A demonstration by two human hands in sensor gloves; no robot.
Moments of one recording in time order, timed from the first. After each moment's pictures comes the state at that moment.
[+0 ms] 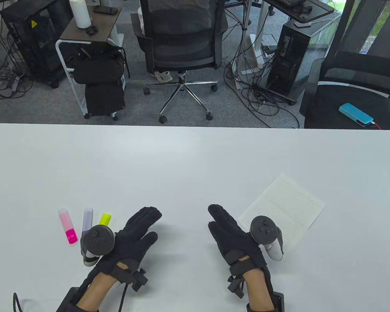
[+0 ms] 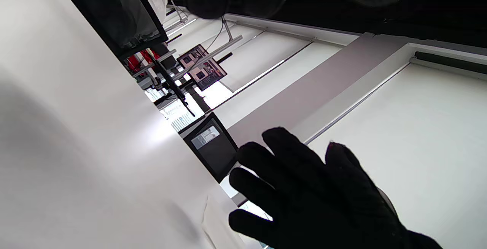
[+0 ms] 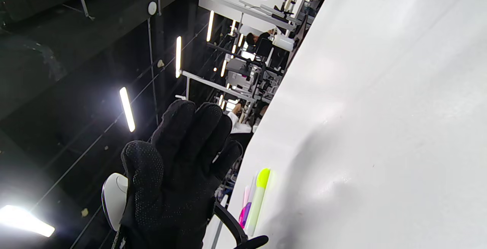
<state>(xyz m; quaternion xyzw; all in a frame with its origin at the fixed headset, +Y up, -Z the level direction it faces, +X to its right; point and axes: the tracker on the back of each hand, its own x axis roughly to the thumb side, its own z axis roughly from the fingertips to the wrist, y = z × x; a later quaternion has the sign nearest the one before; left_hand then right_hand) -0.222 -0.739 -0.276 0.03 -0.24 0.50 0.83 0.126 -0.749 -0.289 0.22 0.14 0.79 0.56</state>
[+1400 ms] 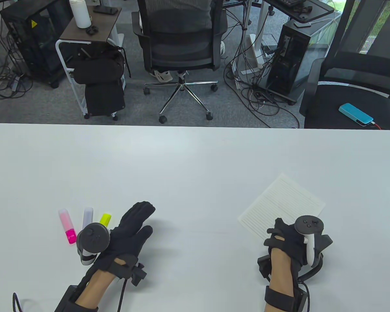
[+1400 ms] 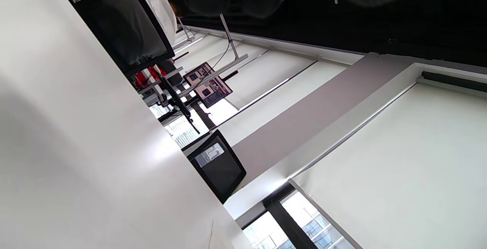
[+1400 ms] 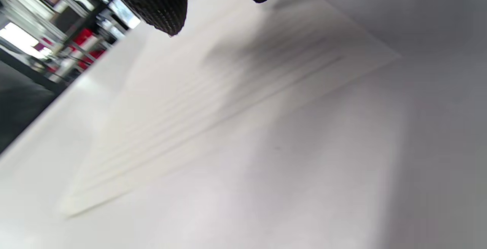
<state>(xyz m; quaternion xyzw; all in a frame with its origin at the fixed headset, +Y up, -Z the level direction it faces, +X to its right) -0.236 -0.744 -0.285 0.05 -0.21 0.51 0.83 0.267 -0.774 -0.295 -0.40 0.12 0.85 0.32</state>
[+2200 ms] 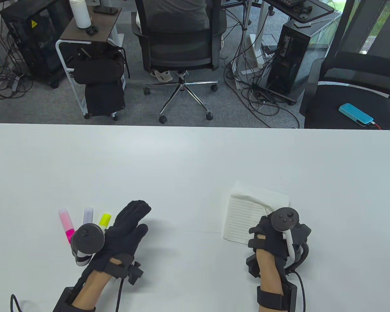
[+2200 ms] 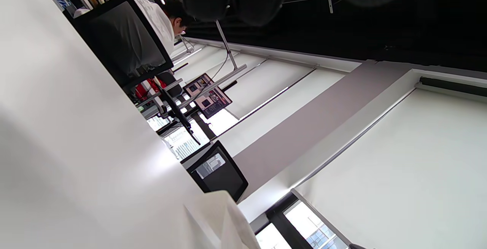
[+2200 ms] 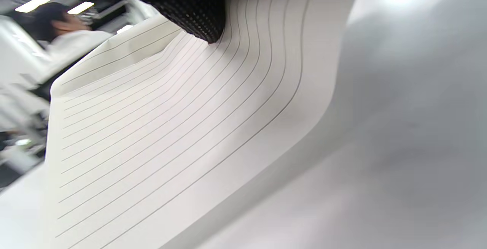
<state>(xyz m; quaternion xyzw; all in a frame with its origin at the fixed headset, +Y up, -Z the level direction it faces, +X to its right) -0.249 -0.735 -0.282 0.08 -0.20 0.51 0.84 0.195 -0.738 -0.304 -0.21 0.03 0.93 0.29</state>
